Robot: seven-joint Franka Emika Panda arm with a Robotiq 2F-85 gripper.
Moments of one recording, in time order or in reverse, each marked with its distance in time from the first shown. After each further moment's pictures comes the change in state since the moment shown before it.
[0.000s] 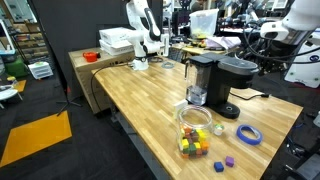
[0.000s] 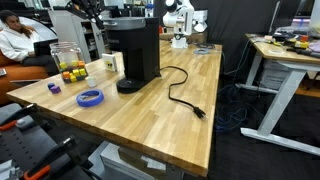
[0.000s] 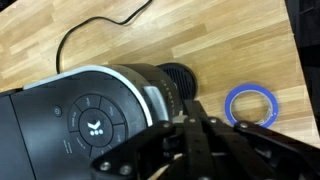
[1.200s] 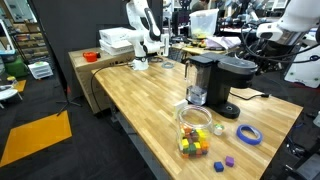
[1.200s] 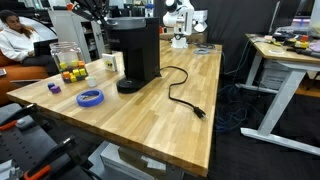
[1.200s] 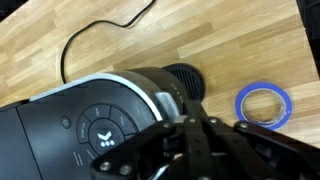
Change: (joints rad) arm -0.026 0.059 0.001 0.034 -0.005 0.033 0.034
